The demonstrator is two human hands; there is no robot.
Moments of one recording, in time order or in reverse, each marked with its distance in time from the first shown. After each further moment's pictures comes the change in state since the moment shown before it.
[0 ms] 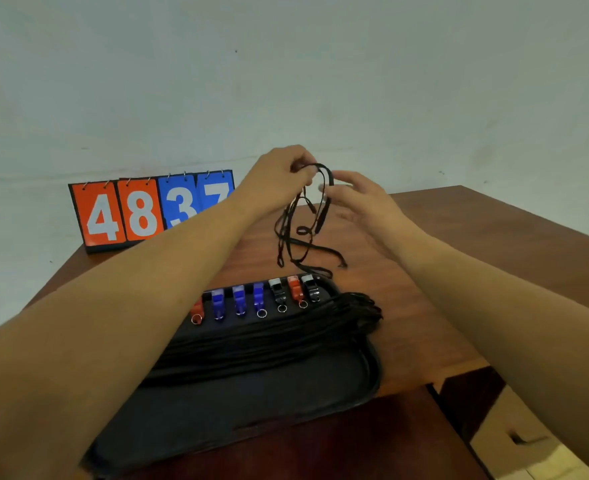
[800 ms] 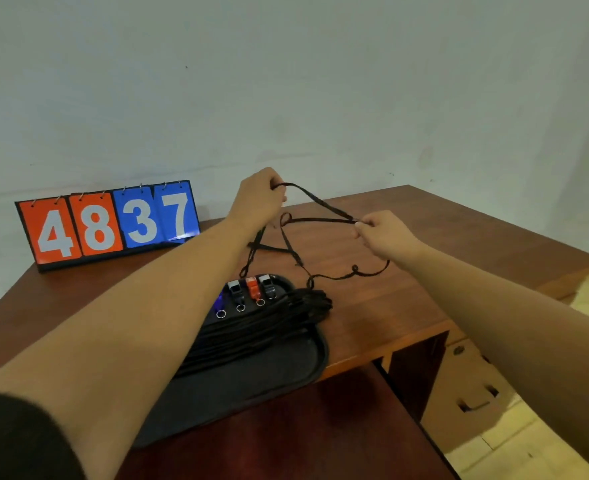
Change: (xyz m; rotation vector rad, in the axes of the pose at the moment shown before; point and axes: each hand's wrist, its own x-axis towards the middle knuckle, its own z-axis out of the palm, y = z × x) left_hand 0.006 0.017 0.058 -0.050 0.066 -0.134; right_hand -0.051 0.026 -0.094 -0.560 0.182 0.211
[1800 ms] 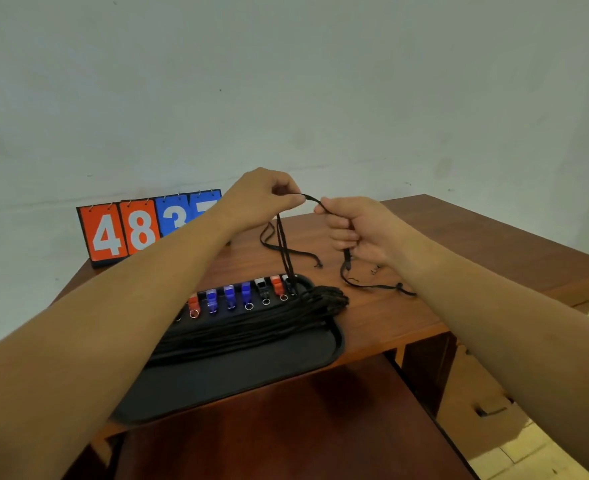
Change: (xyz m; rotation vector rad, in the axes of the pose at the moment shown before) left_hand -0.069 0.053 -0.089 0.197 -0.203 0.167; right_hand -0.064 -0.092 0.004 0.960 -0.515 0.004
